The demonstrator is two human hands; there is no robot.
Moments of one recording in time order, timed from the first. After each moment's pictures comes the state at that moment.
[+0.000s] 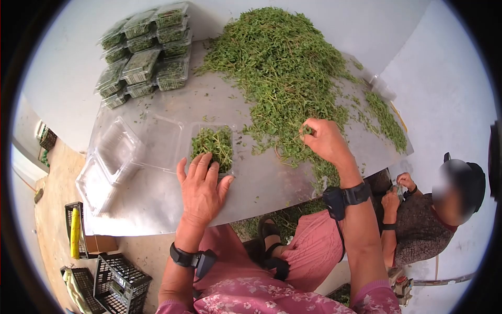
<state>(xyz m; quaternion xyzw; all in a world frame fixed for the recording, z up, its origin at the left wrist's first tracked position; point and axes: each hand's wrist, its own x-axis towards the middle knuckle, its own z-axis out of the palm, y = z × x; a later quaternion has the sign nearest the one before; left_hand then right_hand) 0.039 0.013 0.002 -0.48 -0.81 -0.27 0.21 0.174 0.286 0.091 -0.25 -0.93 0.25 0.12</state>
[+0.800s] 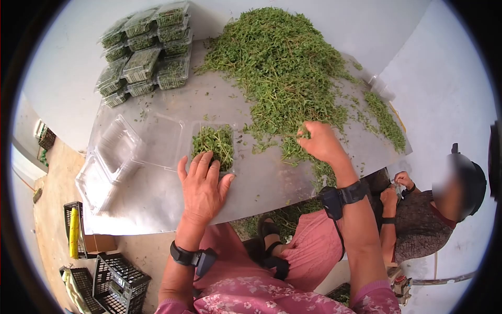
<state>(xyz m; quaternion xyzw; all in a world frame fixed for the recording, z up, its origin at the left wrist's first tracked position) 0.039 0.013 0.000 -0.47 -0.81 -0.28 0.22 0.166 0.278 0.090 -0.32 -0.92 0.23 0.05</state>
